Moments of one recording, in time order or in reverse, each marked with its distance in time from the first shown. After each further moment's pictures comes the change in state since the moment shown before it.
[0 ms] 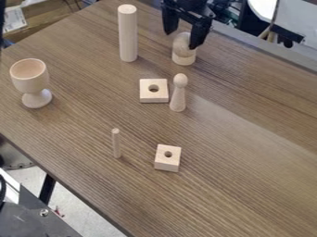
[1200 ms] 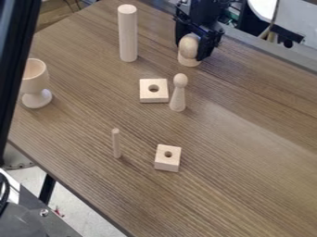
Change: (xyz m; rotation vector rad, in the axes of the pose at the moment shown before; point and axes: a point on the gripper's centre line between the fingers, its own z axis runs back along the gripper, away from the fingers) arm 0.013 -0.016 -0.029 -0.009 0.062 -0.034
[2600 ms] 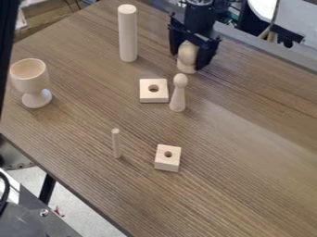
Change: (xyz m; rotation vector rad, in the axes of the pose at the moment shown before) arm -0.023 -0.003 0.005 -0.006 -0.023 0.033
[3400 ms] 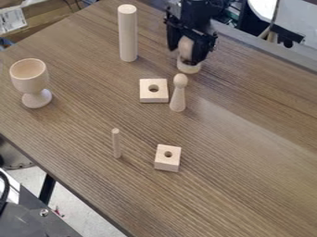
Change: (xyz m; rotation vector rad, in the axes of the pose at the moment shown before) arm -0.008 -0.003 0.010 0.031 -0.044 -0.002
